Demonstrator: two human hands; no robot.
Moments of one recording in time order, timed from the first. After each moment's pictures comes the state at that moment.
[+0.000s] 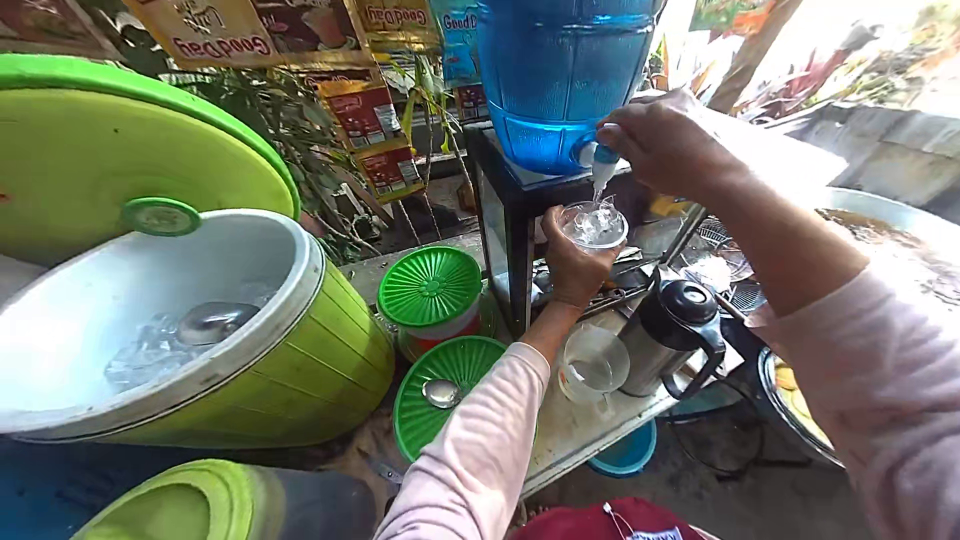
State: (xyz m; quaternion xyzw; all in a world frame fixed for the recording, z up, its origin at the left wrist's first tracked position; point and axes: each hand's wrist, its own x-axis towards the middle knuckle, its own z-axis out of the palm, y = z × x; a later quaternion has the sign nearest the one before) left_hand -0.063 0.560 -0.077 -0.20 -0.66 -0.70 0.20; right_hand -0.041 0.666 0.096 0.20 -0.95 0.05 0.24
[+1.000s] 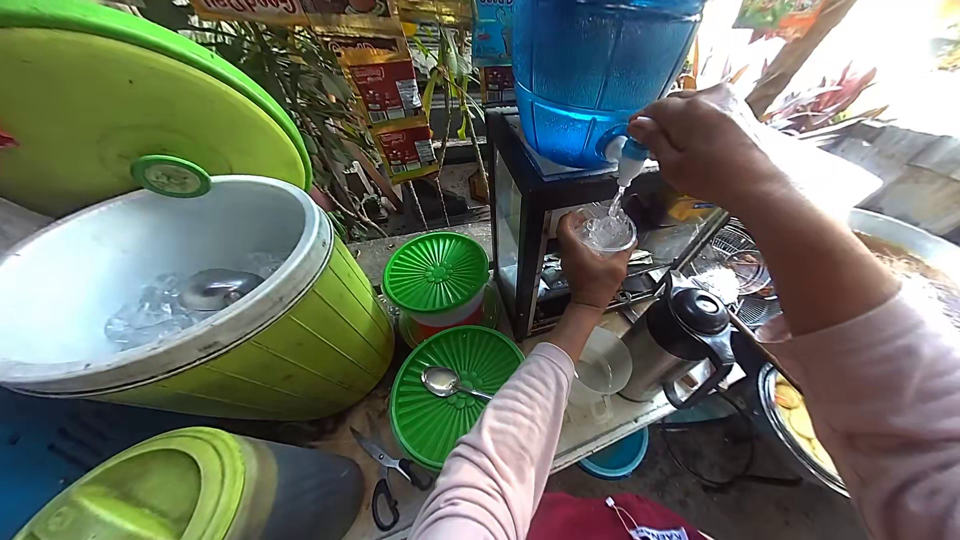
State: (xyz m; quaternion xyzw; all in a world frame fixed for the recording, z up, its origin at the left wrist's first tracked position) left_hand -0.069 0.586 -0.113 -0.15 -0.65 -0.69 0.28; right_hand -0.038 0.660 0.096 0.17 -0.96 0.02 0.23
